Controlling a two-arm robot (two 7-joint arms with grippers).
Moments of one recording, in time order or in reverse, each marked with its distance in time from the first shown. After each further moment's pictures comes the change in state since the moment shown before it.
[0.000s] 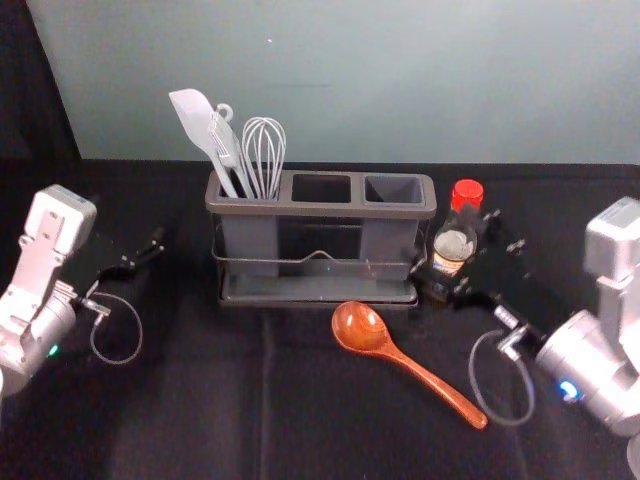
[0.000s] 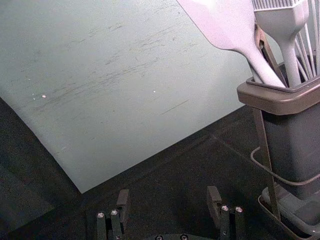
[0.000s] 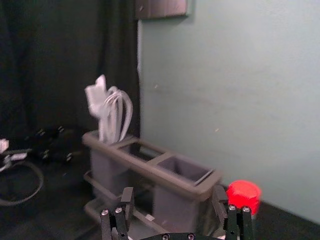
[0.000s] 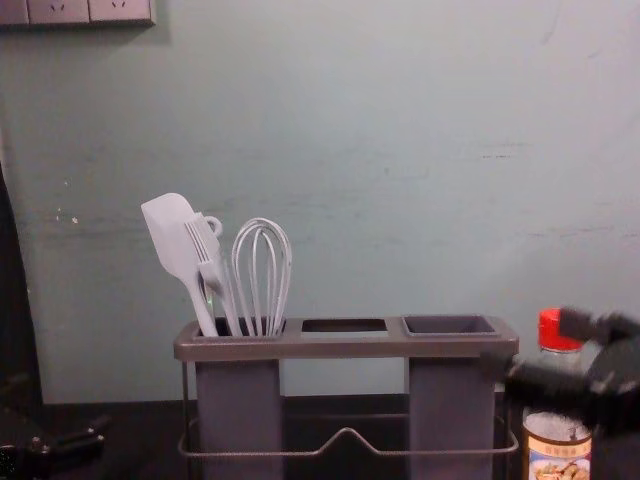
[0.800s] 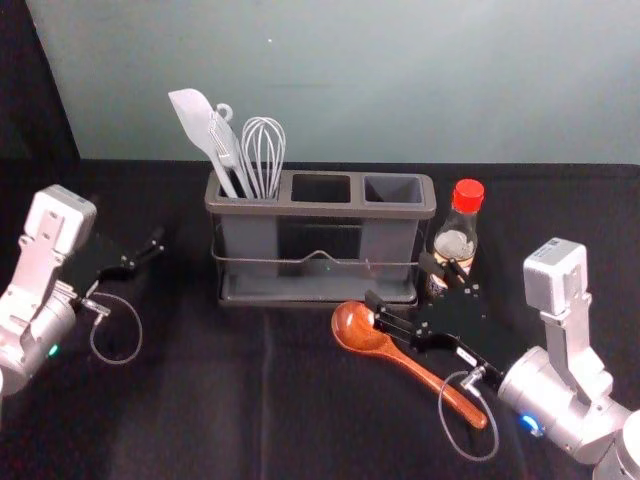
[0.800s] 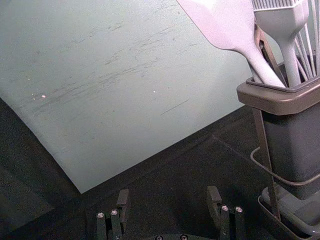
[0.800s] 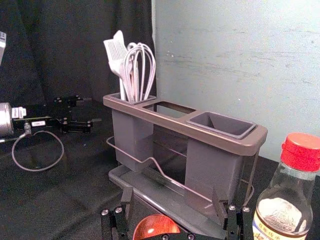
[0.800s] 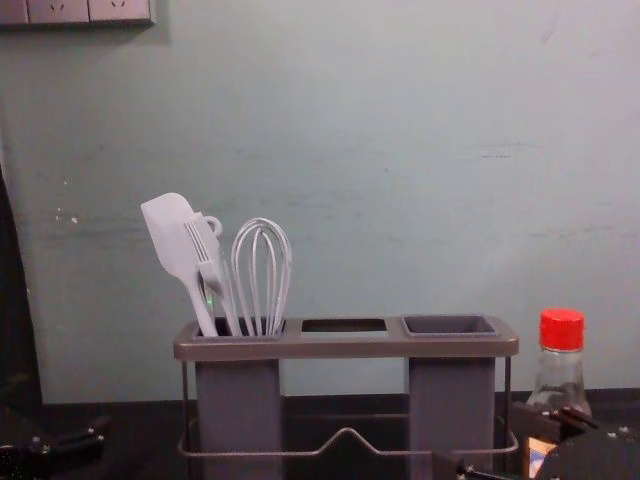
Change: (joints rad) left arm 0.000 0.000 0.000 0.000 0.000 0.000 0.000; right arm 0.005 -0.031 -0.072 0.076 -0.030 0.025 0.005
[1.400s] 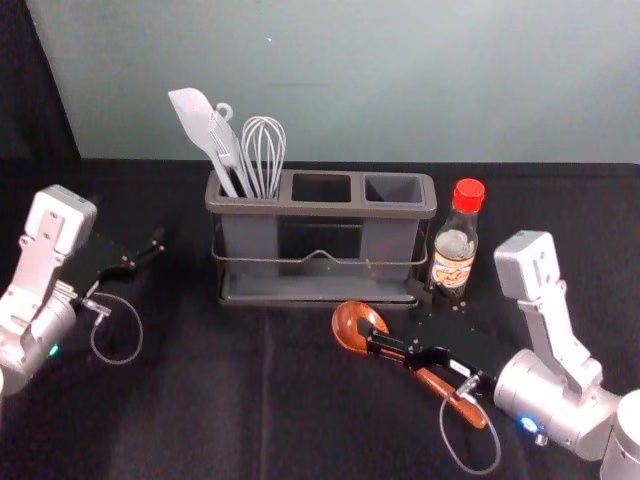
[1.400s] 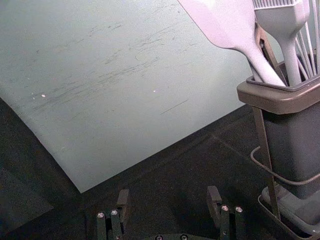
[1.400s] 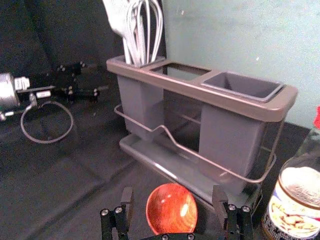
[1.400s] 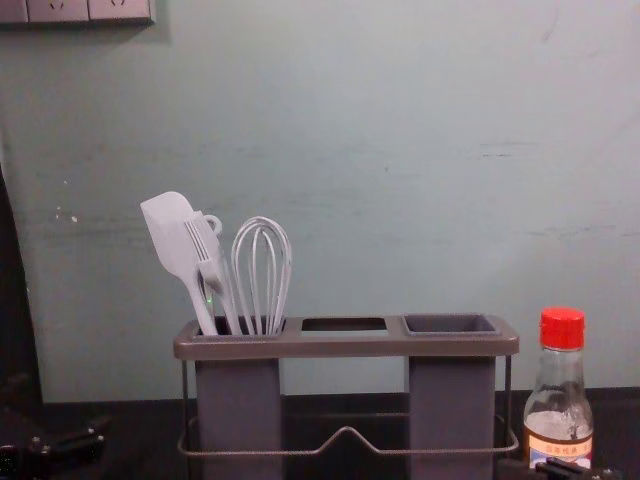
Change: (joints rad) left arm 0.000 0.000 0.000 0.000 0.000 0.000 0.000; right arm 0.025 0.033 -0.028 -0.030 0.027 0.205 0.018
